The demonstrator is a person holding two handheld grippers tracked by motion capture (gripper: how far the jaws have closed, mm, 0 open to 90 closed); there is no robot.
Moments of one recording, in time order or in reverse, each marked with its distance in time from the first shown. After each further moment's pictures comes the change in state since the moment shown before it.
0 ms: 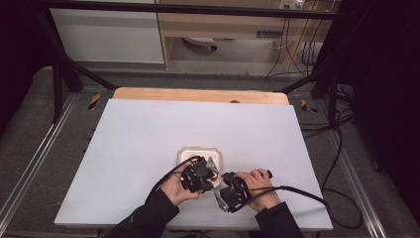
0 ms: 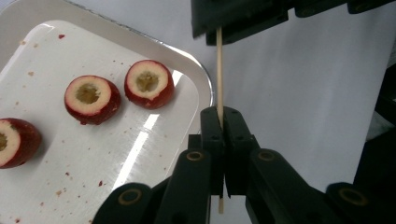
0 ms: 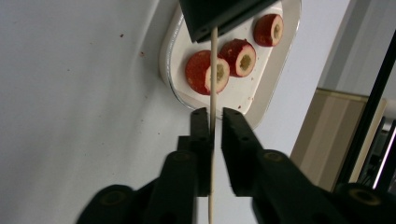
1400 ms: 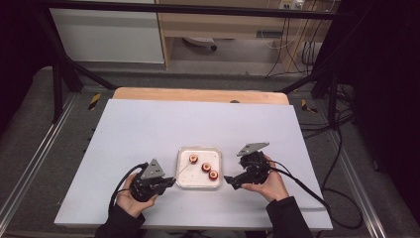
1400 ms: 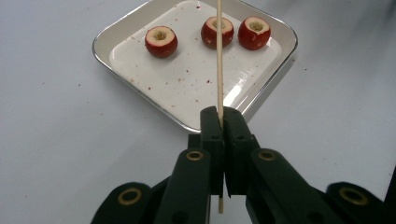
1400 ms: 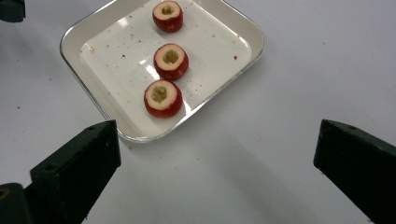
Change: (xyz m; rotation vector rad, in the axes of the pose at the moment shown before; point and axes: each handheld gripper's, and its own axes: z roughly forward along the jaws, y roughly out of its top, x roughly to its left) left arm 0.022 -0.122 -0.053 -0.345 0.171 -0.189; right arm -0.028 -0.072 0.009 -0.170 0.323 1.383
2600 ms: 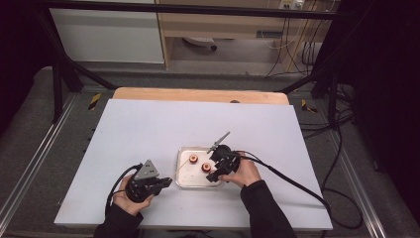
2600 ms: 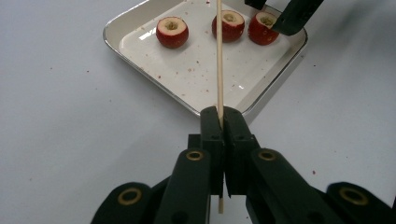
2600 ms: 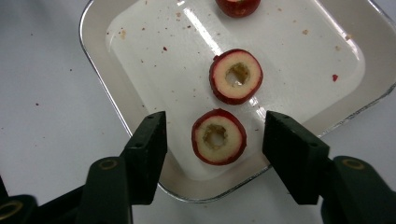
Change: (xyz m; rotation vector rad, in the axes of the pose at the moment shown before) left arm 0.009 -0.013 0.000 -0.020 -0.006 -0.031; right arm 0.019 0.049 0.064 0.295 0.160 -0.088
